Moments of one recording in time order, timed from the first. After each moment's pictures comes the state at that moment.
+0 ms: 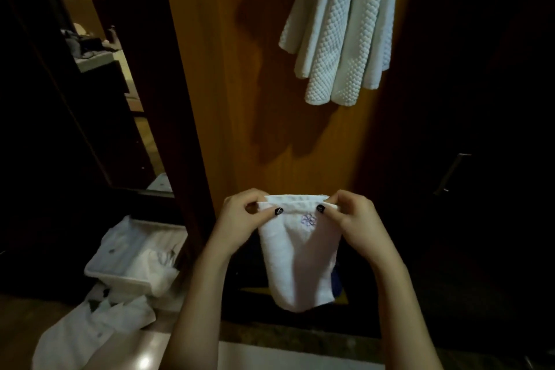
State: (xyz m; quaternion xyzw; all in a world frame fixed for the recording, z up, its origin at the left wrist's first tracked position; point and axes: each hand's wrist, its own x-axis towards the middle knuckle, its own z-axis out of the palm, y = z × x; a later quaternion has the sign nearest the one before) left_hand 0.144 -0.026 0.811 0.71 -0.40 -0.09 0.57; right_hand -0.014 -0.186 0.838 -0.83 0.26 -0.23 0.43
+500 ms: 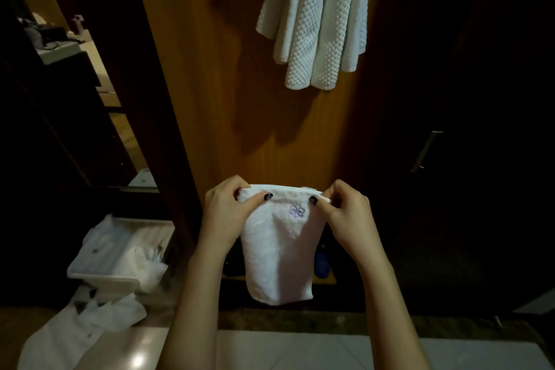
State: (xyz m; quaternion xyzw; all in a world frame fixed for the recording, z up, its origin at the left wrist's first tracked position) left_hand 0.119 -0.021 0.813 0.77 -0.35 0.04 0.53; right_hand -0.039 -0.159 0.827 -0.81 0.31 -0.31 0.38
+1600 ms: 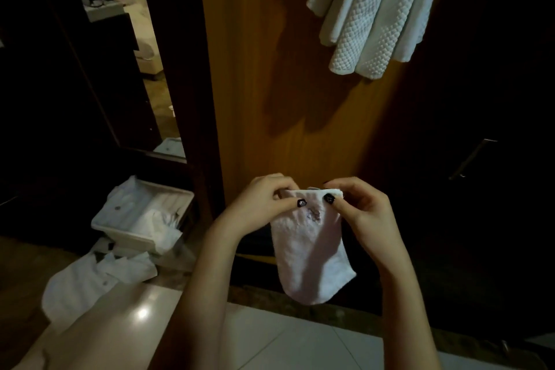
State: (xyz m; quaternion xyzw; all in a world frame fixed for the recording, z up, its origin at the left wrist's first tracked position) left_hand 0.118 -0.005 0.821 0.76 -0.46 -0.20 0.42; right_hand -0.031 -0.141 0.824 -0.76 0.13 -0.28 0.57
